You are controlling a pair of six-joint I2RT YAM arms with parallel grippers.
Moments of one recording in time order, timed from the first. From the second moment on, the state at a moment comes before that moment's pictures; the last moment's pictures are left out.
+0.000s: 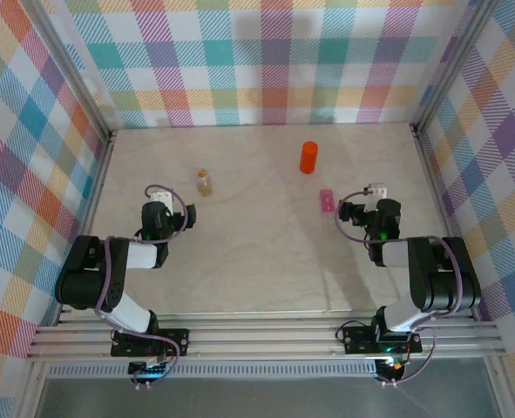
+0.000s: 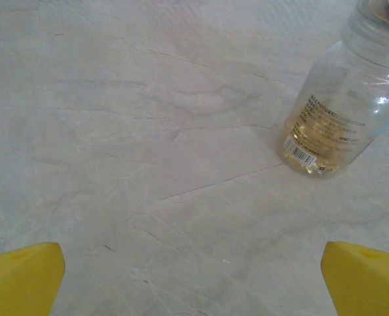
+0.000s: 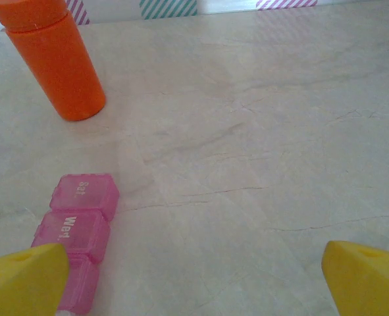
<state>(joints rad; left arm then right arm) -0.08 1.57 0.42 0.68 -0.09 -0.10 0.01 1.53 0.40 0.73 -0.09 0.05</state>
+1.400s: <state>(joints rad) -0.06 1.57 0.42 0.68 -0.04 -0.10 0.01 1.53 0.40 0.73 -0.09 0.05</state>
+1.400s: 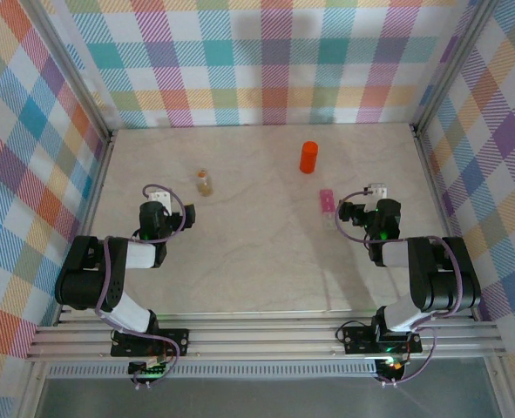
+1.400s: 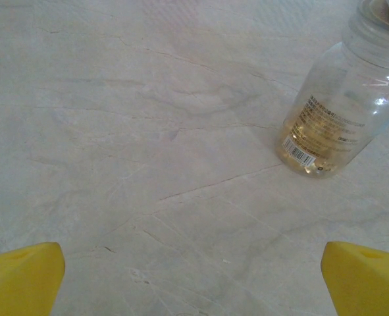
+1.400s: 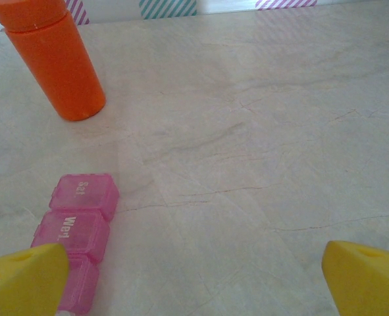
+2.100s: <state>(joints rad) -0.11 1.22 0.49 0.30 -0.51 -0.38 0.08 1.33 0.56 0.35 0.02 0.13</state>
